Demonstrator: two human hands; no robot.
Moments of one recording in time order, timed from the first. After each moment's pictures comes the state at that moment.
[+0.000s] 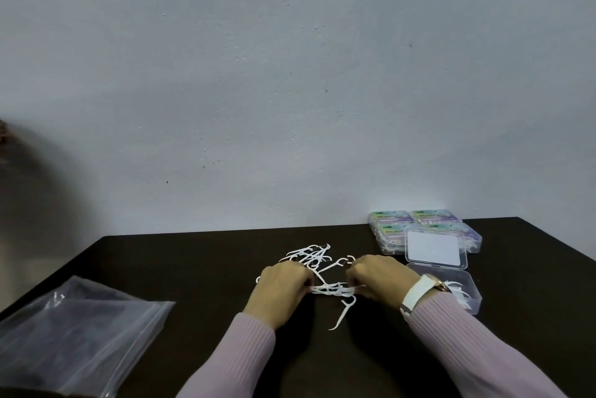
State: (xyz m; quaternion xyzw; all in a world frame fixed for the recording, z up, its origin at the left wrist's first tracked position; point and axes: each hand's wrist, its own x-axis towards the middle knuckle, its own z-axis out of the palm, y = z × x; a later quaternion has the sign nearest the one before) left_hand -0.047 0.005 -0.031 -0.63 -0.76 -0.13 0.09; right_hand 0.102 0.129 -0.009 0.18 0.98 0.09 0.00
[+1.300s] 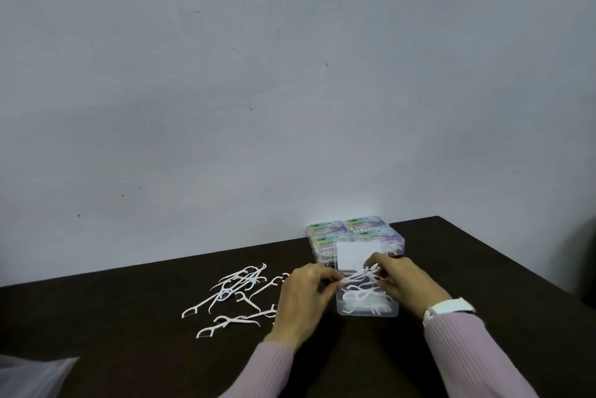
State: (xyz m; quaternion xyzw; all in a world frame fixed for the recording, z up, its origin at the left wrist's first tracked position) left_hand 0.057 0.090 -0.039 -0.65 -0.64 -0.41 0.04; right_hand 0.224 0.182 -0.015 0.39 0.90 -0.14 -0.15
